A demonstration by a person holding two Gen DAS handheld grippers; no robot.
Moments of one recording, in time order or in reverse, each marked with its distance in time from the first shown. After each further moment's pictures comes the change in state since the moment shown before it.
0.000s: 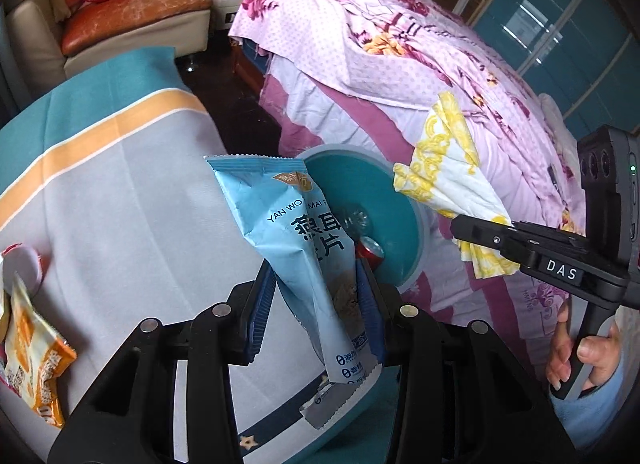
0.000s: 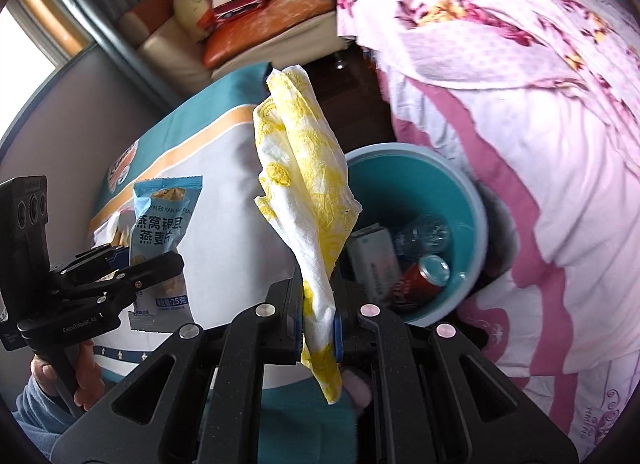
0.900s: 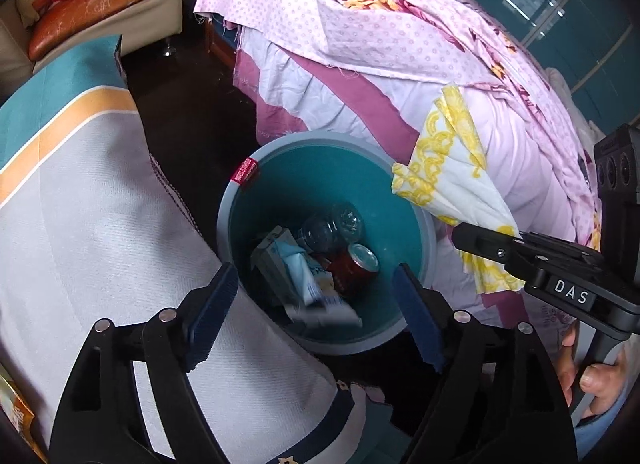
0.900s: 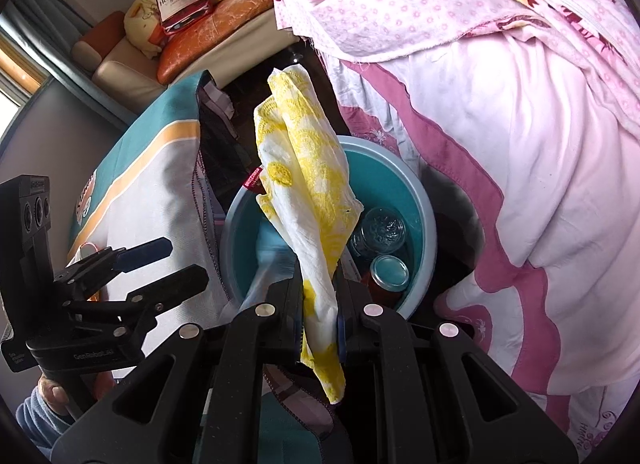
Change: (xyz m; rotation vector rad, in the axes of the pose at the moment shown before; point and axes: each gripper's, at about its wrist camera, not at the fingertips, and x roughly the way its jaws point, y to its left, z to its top) left arm 0.086 -0.030 0.035 0.031 0.096 0.013; right arm 0.035 -0.064 0.013 0.119 0.034 -0.041
